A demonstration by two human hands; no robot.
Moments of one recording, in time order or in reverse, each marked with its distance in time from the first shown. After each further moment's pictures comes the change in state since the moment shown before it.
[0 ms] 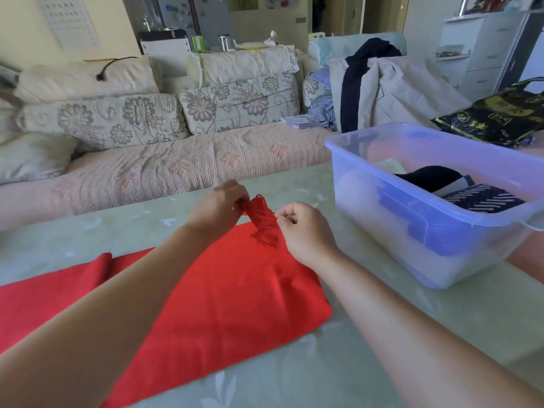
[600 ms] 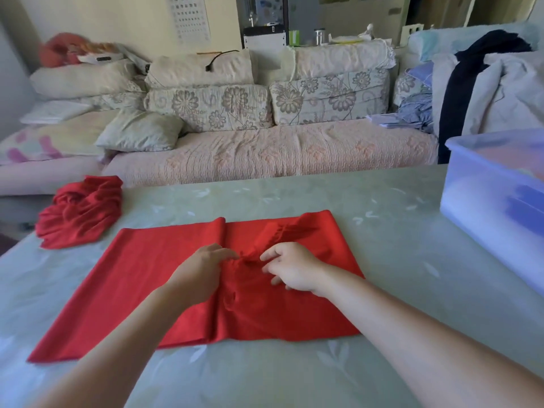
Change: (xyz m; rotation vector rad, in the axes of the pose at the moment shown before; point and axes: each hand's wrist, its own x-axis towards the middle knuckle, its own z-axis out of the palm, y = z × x) left_hand -0.256 -0.080 -0.115 0.018 -0.214 -0.423; right_hand -0.082 -0.080 0.168 0.059 -0.767 0.076
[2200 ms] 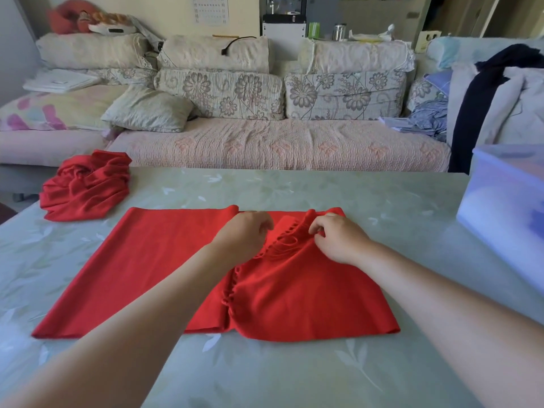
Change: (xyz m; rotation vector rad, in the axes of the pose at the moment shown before) left_hand 0.054 0.023 0.005 -0.081 0.068 -0.084; right_hand 0.040 0.022 -0.055 -0.777 0.303 -0.171
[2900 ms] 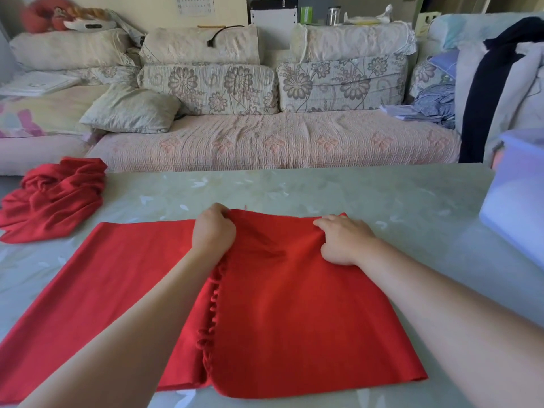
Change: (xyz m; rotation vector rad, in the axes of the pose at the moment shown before) left_hand 0.071 -0.061 0.035 -0.130 0.300 -0.511; right_hand 0.058 0.038 0.016 -0.301 -0.217 0.083
